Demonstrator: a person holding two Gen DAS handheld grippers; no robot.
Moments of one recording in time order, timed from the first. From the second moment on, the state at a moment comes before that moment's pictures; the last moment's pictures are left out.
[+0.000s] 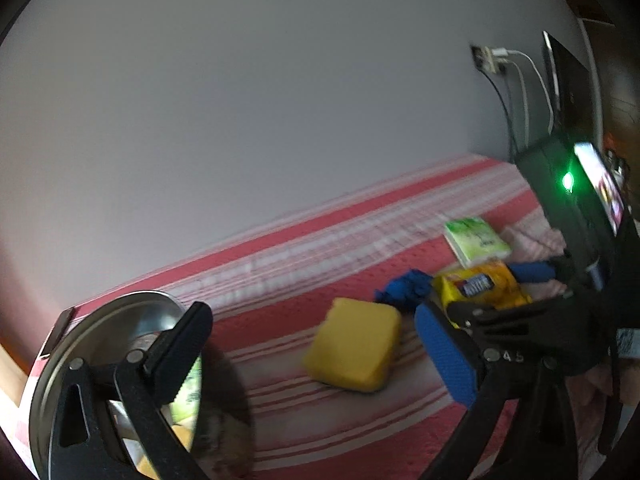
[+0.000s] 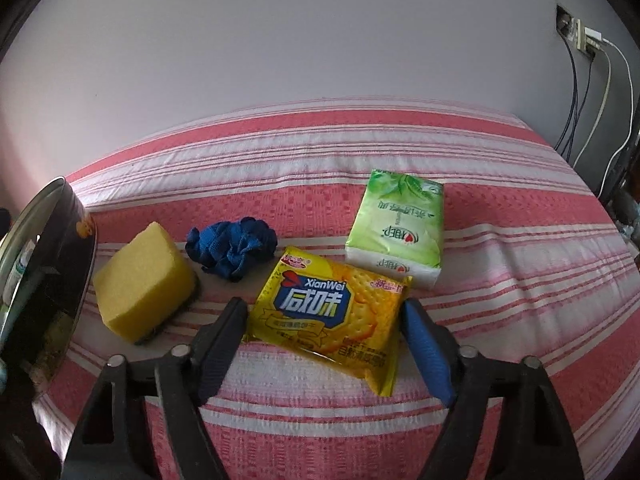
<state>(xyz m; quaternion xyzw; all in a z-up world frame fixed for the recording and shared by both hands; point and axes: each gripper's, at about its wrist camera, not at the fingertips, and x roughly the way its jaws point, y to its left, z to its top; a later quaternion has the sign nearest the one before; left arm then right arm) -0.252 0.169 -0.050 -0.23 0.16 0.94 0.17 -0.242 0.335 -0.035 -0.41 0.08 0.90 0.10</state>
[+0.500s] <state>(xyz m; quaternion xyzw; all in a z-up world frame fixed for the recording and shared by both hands) -0.292 0.187 -0.077 -0.35 0.16 0.90 0.23 -0.218 0.370 -0.032 -0.39 0.11 0.91 0.12</state>
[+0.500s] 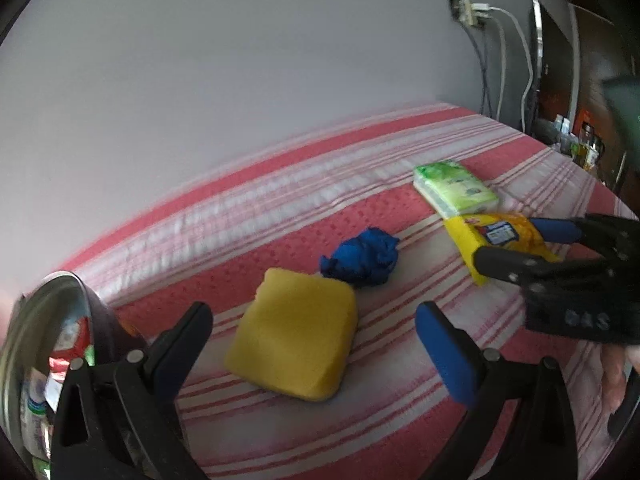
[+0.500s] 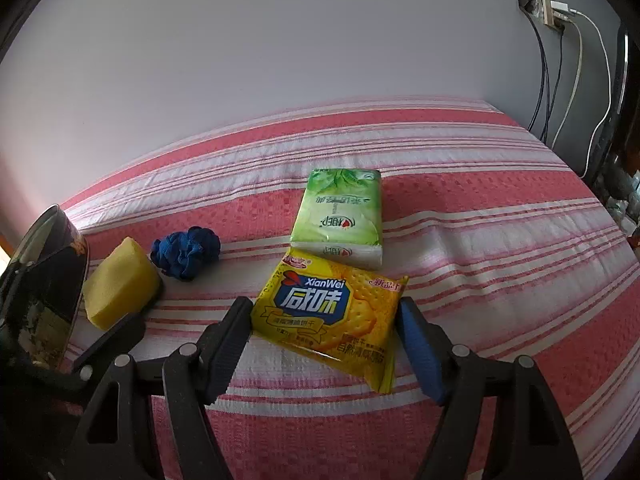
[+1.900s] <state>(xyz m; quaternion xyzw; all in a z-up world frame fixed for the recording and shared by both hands) -0.248 0.142 -0.051 -0.22 0.09 0.96 0.14 -0.189 0.344 -0.002 -0.28 0.06 0.95 0.14</state>
